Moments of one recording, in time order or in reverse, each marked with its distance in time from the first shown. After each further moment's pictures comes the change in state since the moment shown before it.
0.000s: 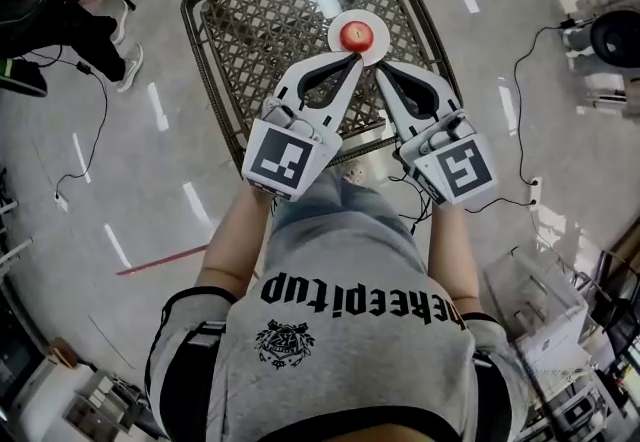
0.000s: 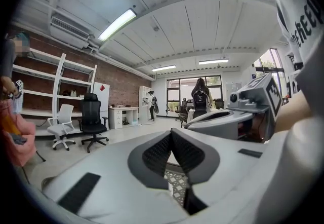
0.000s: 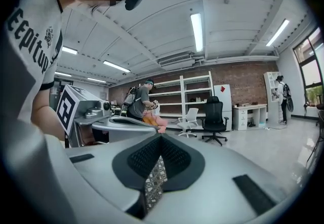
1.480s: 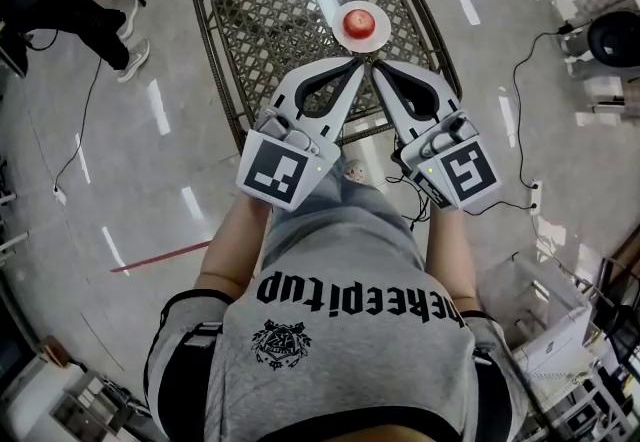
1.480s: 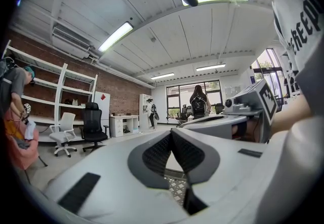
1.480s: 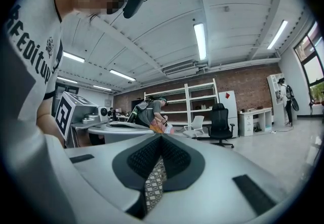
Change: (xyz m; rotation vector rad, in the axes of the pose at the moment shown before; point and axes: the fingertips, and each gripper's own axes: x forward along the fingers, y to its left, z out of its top) left arm -0.057 -0.050 0.018 -0.019 -0.026 0.019; right arm -0.042 0.052 0.023 0.004 -0.094 0.047
